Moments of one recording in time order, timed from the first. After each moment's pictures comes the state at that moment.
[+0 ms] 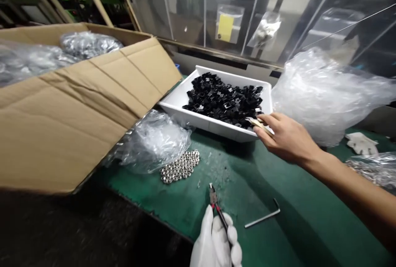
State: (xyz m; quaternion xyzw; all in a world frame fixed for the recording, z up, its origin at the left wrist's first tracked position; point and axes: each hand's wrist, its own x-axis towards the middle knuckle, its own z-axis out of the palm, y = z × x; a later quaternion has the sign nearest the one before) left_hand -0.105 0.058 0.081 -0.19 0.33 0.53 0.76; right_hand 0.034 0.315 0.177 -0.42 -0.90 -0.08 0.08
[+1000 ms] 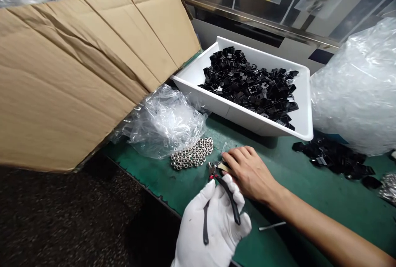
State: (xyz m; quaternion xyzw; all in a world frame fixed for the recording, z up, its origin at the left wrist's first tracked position) left_hand -0.144 0.088 0.093 -0.29 0.04 0.62 0.72; right_hand -0.041 0.237 0.060 -0.18 -0.98 0.08 0.03
